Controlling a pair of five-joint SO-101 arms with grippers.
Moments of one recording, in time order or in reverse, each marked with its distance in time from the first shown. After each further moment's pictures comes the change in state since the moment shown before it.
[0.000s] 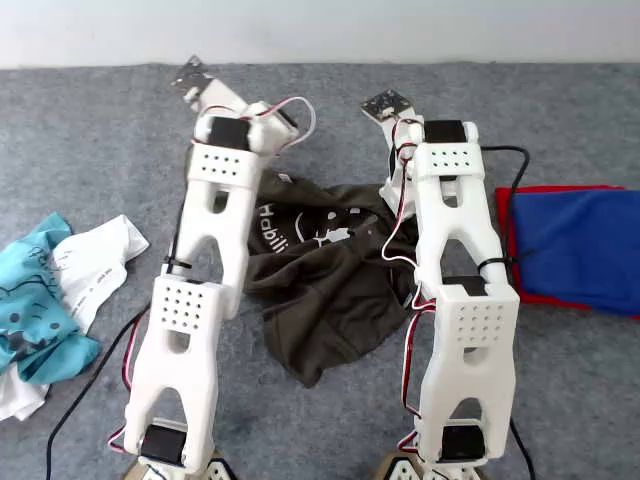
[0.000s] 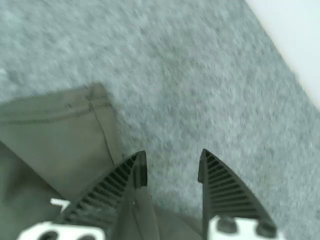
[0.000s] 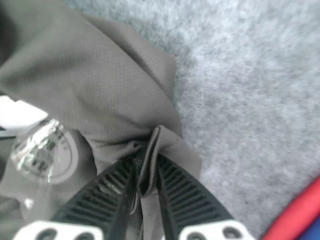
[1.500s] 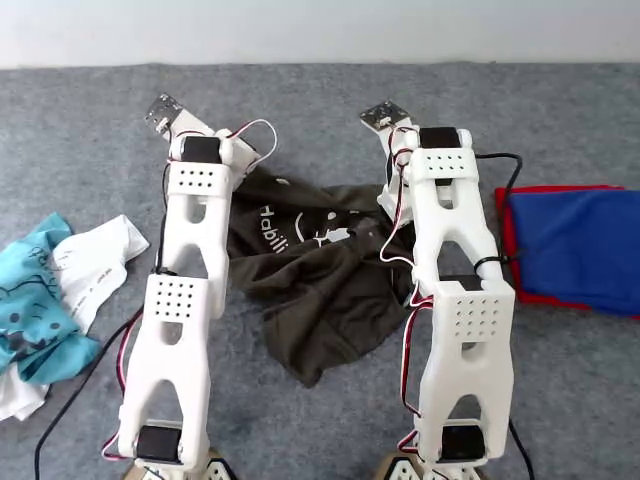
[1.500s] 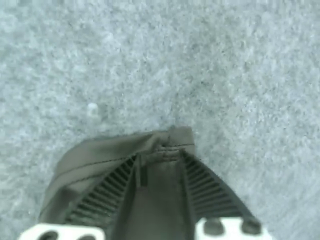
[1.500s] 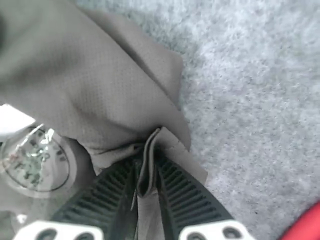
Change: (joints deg) left arm -7.5 14.0 -9.6 2.5 -2.5; right arm 0.0 2.9 0.0 -0.9 0.0
